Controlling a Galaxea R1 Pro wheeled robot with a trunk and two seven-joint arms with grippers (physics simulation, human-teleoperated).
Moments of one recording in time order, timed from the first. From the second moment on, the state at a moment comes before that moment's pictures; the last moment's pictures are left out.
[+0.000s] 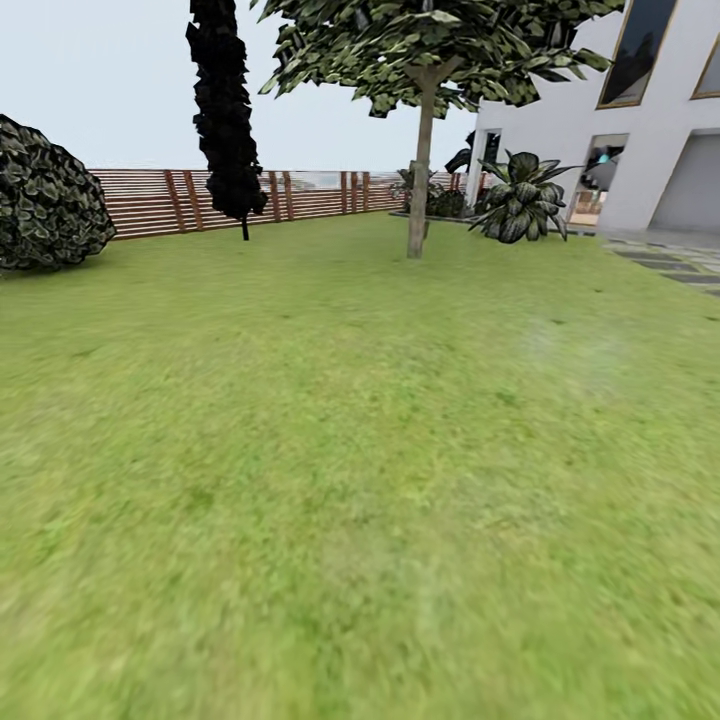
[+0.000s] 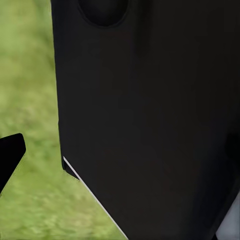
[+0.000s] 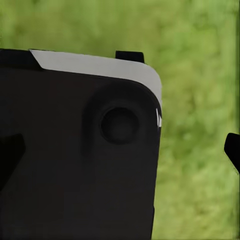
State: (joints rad) left arm 0.01 -0.01 0.06 -0.08 0.00 -0.02 -0.01; right arm -0.09 -0.01 0.01 -0.08 0.05 -0.11 0.00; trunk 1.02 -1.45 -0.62
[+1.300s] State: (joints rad) left arm 0.01 -0.01 0.06 -0.08 0.00 -0.02 -0.01; right arm -0.09 -0.01 0.01 -0.08 0.05 -0.11 0.00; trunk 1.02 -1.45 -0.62
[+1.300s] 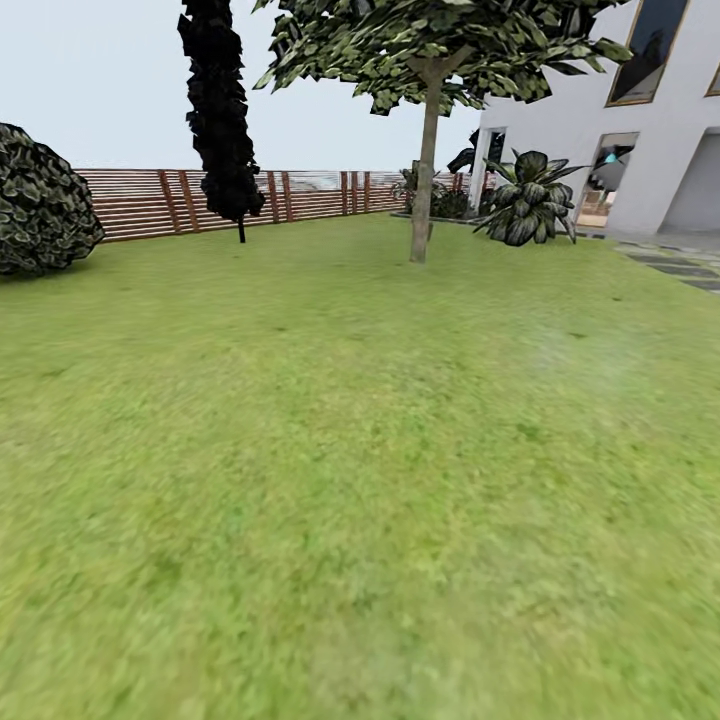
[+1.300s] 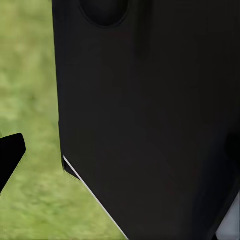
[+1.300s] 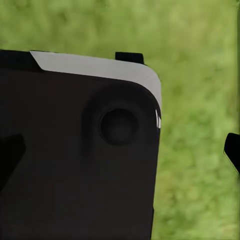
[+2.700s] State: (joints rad) left arm 0.01 -0.01 0.06 -0.08 0.00 -0.02 -0.01; right arm -0.09 -0.01 0.01 -0.09 0.05 -0.12 0.00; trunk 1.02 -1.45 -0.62
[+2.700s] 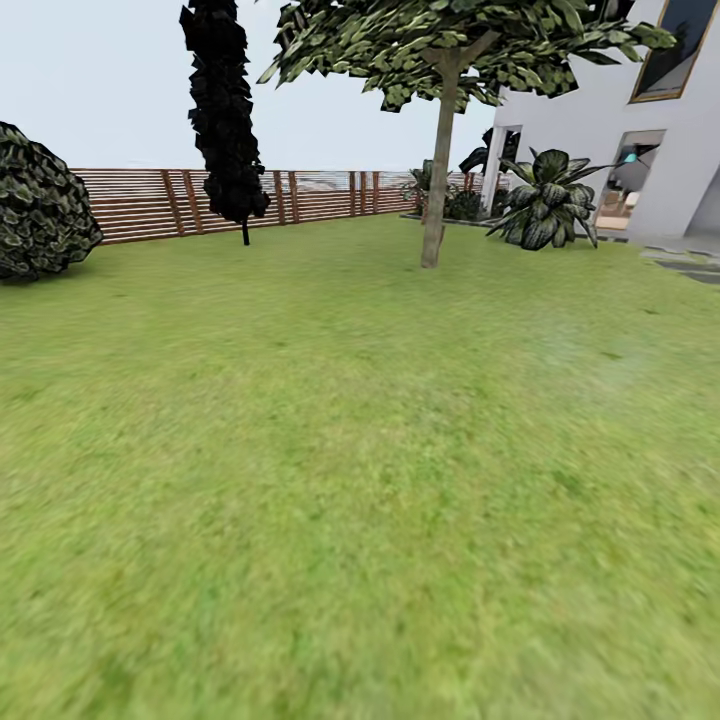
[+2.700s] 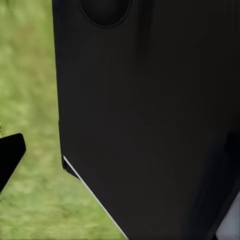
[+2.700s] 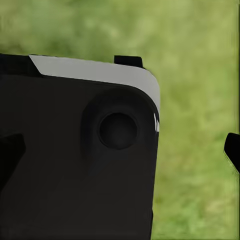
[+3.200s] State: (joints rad) left arm 0.01 -0.01 0.06 -0.08 0.00 -0.02 -0.01; right arm -0.09 -0.01 0.01 -0.09 0.05 -0.12 0.00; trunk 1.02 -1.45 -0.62
